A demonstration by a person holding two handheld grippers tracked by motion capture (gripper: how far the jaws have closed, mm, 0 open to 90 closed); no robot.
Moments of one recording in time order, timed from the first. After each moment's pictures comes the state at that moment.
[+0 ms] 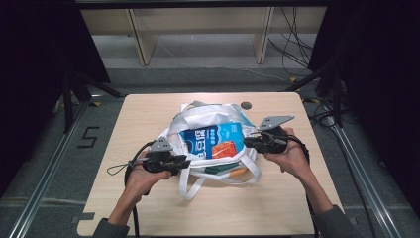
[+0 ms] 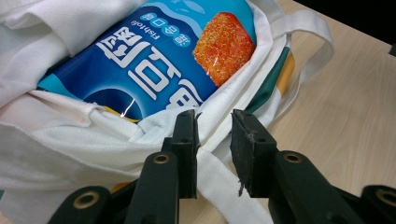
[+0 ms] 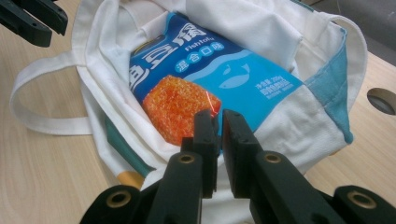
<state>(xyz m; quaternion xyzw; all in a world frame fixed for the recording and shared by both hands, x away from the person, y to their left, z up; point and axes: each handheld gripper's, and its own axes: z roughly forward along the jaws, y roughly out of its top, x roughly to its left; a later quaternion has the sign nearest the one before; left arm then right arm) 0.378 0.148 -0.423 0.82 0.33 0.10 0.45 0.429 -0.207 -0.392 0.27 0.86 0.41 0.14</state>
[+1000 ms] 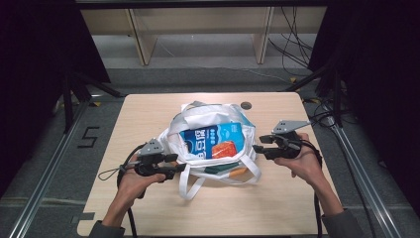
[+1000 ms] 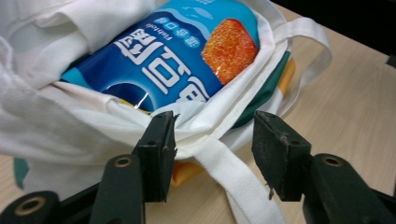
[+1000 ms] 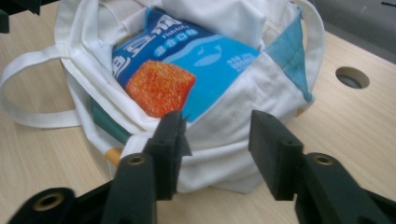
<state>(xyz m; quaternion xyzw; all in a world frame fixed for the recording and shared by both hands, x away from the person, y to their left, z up) 0.367 0.165 -0.423 0.81 0.34 0.11 0.47 0.414 -0.239 -0.396 0.32 0.84 0.41 0.15</state>
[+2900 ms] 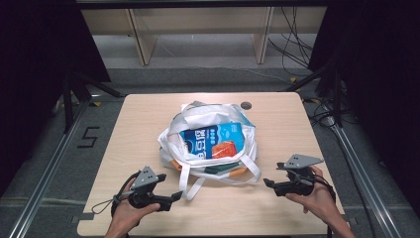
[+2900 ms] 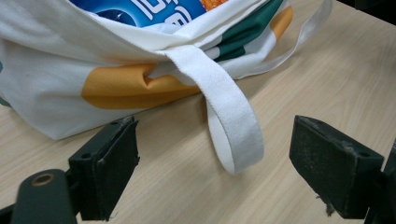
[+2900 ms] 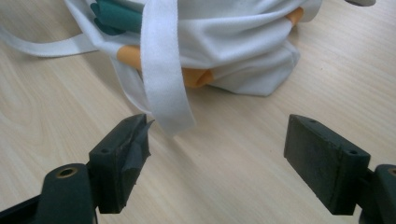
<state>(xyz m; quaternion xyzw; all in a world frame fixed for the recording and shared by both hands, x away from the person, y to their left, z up) 0.309 0.176 -0.467 0.79 0.37 0.12 0.47 0.345 -0.270 -0.451 0.35 0.84 0.39 0.15</state>
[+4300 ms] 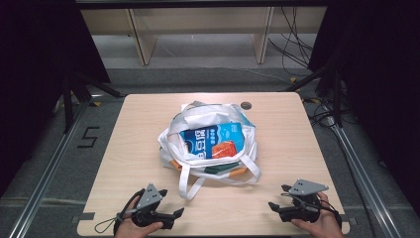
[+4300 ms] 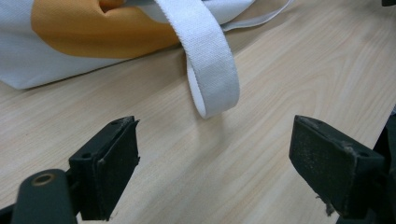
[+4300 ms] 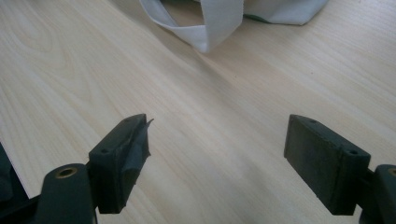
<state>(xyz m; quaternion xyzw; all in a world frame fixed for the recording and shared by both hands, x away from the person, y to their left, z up) 0.278 0.170 -0.496 0.81 0.36 0.13 0.44 0.296 -0.284 -0.489 0.35 0.85 0.37 0.15</state>
